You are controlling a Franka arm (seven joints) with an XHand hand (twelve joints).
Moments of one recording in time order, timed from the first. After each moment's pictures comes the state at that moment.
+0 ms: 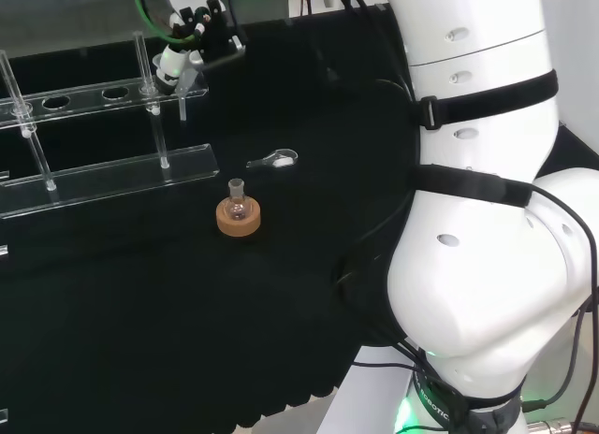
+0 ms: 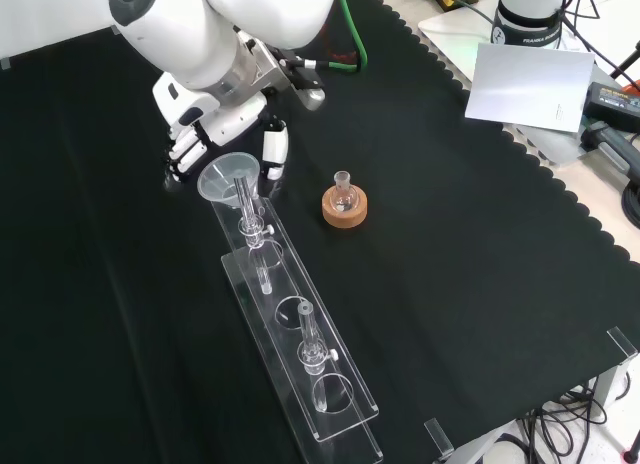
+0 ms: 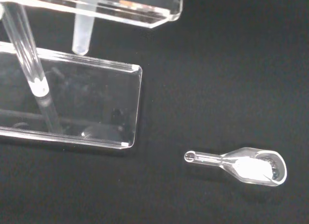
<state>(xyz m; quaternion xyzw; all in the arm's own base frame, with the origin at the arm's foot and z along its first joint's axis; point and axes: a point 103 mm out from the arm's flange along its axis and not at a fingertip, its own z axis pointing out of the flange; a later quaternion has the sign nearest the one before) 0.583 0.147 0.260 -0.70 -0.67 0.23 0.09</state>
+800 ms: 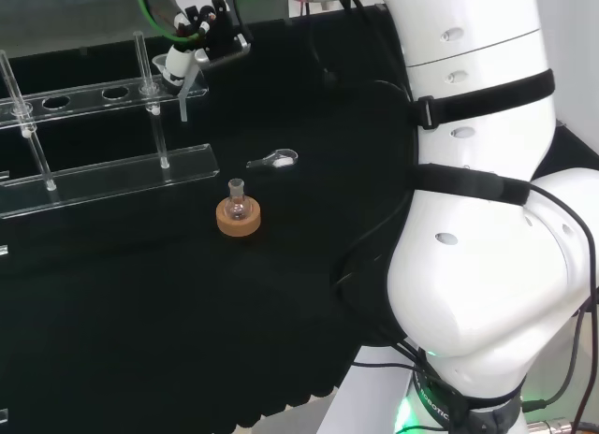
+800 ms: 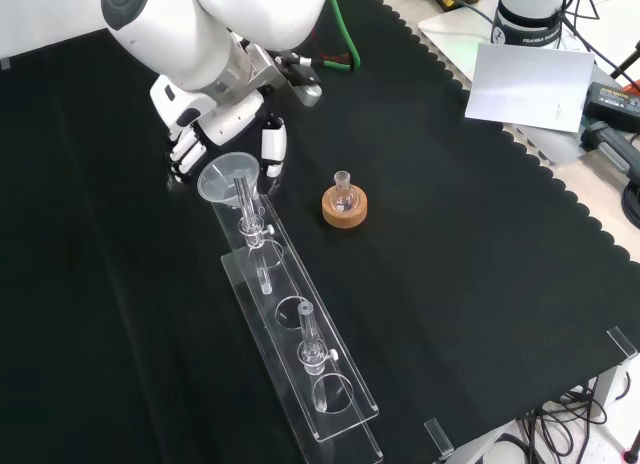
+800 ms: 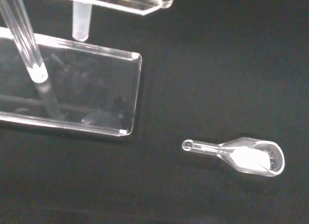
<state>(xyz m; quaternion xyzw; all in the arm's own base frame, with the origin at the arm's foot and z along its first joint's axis) 0.583 0.144 0.257 -0.69 -0.68 0.24 0.10</state>
